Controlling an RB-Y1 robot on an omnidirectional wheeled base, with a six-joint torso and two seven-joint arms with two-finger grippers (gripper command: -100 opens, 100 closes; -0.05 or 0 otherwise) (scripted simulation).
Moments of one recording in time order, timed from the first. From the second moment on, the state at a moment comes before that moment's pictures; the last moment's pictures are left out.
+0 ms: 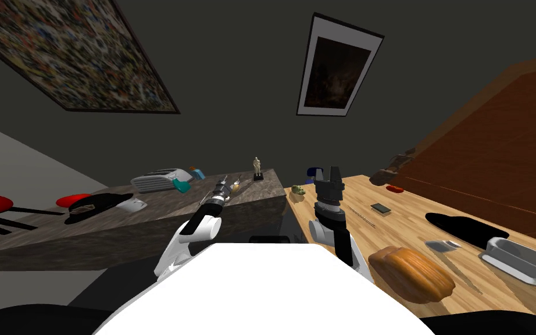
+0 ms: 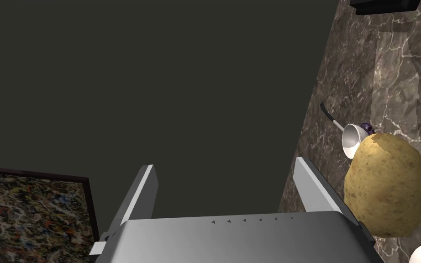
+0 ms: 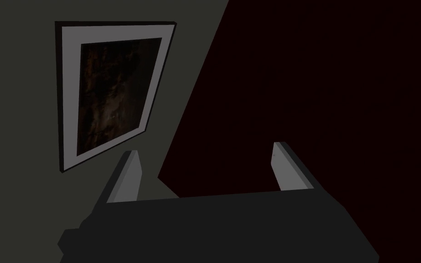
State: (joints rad) left arm 0.39 0.14 0.07 -2.39 0.05 0.38 0.28; right arm 0.46 0.04 -0.01 -2.35 0.08 -0.60 0.02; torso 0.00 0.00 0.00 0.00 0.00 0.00
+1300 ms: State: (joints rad) left arm 0.32 0.16 0.07 -2.36 0.04 0.73 0.37; right arm 0.46 0.03 -0.01 -2.35 0.08 -0.60 0.02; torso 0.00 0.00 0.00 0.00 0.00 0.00
